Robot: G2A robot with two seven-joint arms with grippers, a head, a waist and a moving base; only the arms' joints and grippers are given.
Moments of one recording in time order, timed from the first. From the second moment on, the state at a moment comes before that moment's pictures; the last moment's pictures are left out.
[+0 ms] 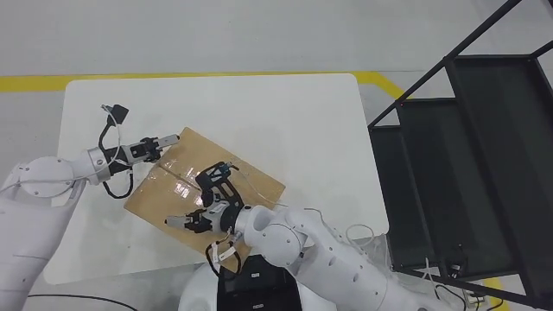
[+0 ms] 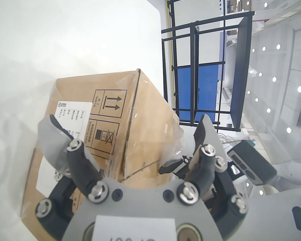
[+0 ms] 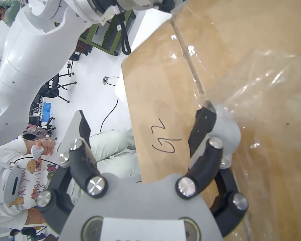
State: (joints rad) left arm 1.08 -0.84 -1.21 -1.35 -0.20 -0.26 -0.96; right arm -1.29 -1.39 0.71 -1.77 -0.65 0.13 0.54
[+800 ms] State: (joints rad) left arm 1.12 -0.83 -1.32 -1.33 -0.27 -0.25 -0.89; right arm -1.28 -1.40 0.76 -1.77 -0.57 0.15 0.47
